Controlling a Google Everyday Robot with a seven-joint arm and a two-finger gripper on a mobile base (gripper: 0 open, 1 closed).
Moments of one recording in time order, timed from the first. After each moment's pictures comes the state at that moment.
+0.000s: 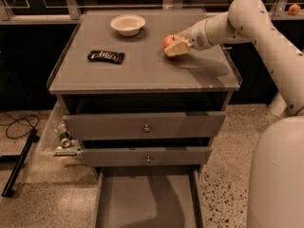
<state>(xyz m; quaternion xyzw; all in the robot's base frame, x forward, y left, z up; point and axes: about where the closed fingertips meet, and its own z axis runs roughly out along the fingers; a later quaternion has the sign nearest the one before) 0.796 -0.113 0.868 -0.44 0.75 0.18 0.45</state>
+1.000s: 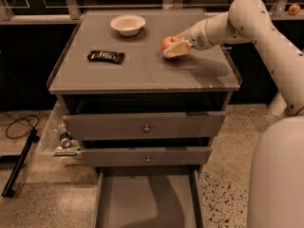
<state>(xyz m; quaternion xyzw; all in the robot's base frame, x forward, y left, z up) 0.796 -0.113 0.868 -0.44 0.75 0.18 0.45</state>
